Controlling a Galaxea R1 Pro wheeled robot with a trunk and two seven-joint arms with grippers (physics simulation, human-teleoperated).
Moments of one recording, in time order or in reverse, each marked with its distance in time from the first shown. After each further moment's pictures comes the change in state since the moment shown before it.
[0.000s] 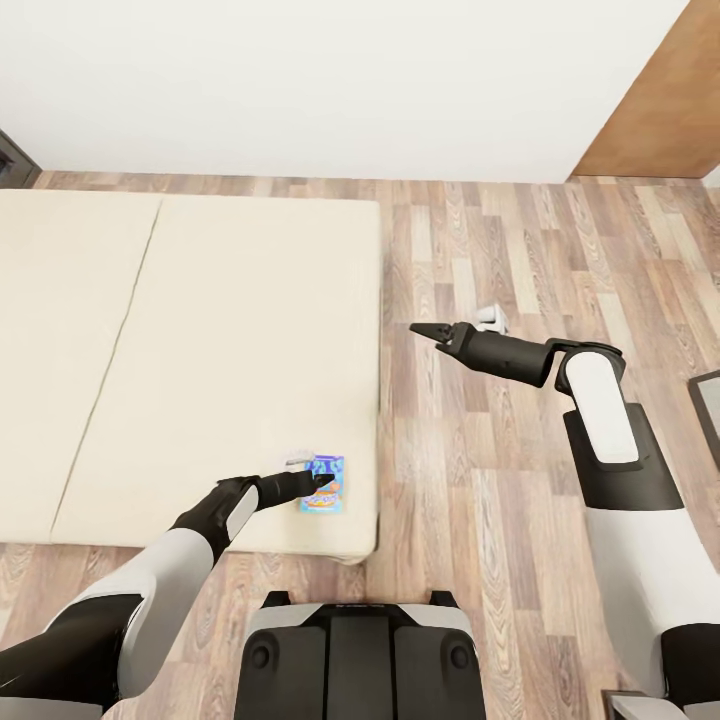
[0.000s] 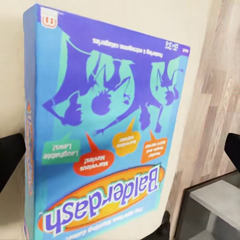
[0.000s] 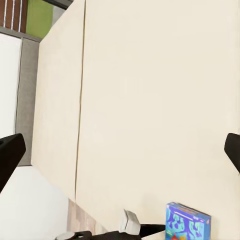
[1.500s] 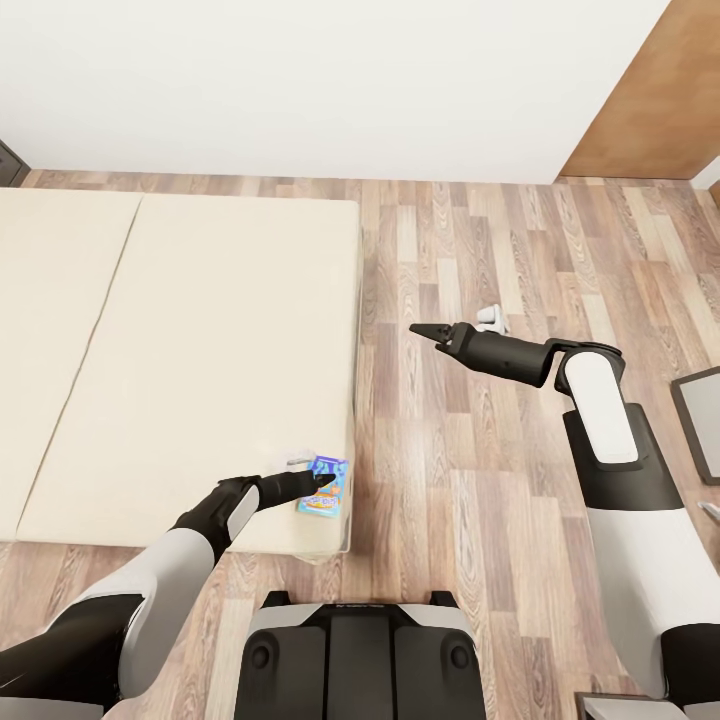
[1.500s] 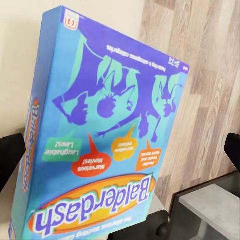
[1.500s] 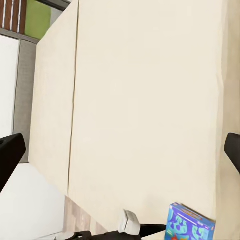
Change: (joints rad) left arm 0.000 -0.003 0.000 0.000 0.000 -0.001 0.000; right arm 0.000 0.000 0.002 0.001 0.001 -0.001 0.000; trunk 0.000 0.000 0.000
